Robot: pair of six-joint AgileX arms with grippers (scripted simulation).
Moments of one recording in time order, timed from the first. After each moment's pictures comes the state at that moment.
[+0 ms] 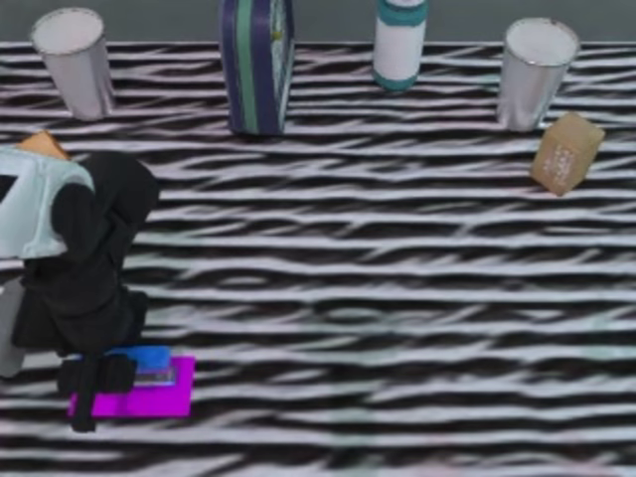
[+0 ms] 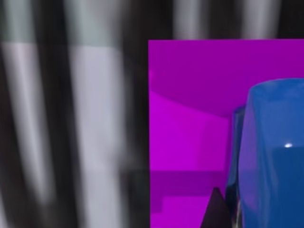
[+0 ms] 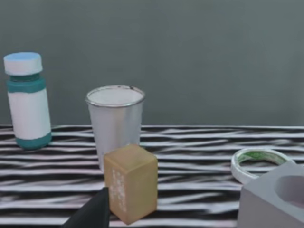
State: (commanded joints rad) left arm -0.34 1.75 0.89 -0.72 -0.01 -1.88; right arm 0.00 0.00 0.00 0.00 0.00 0.00
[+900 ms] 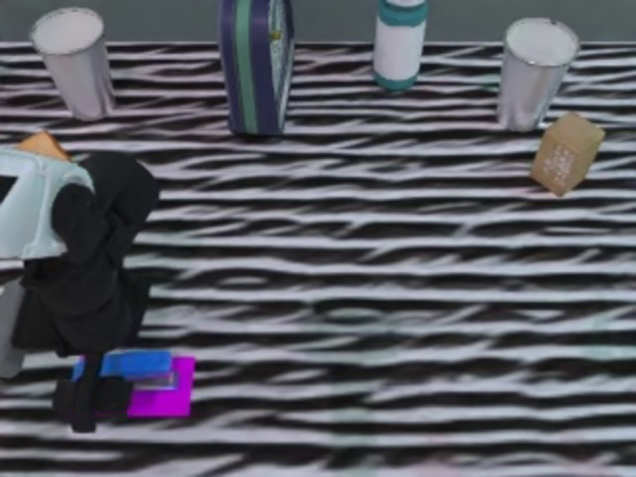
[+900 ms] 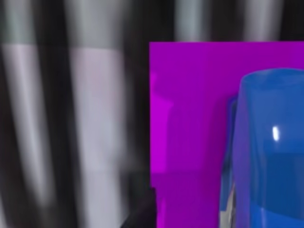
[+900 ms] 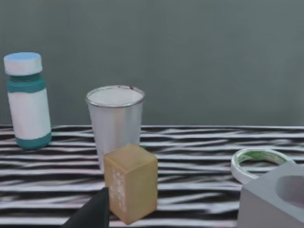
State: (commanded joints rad) left arm -0.34 1.75 0.89 -0.72 -0.01 -1.88; right arm 0.00 0.00 0.00 0.00 0.00 0.00
